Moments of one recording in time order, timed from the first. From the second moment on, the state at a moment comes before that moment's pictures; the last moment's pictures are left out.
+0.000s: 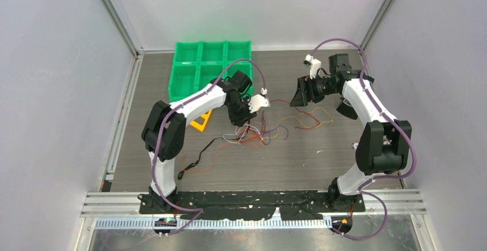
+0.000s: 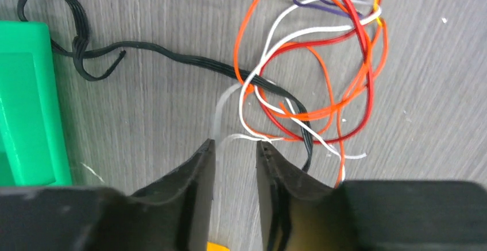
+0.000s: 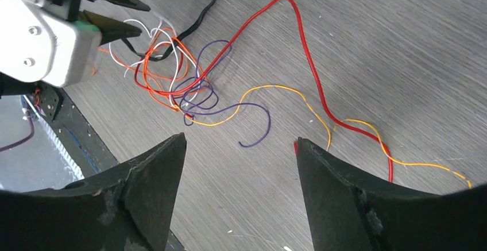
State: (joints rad) left arm -0.65 1.97 1.54 -0.82 0.32 0.70; right arm 0.06 1.61 1.30 -0.76 -0.73 -0.26
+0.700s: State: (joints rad) left arm -0.65 2.06 1.59 -0.90 0.21 0.62; right arm 0.04 1.59 1.28 -0.76 -0.78 -0.28
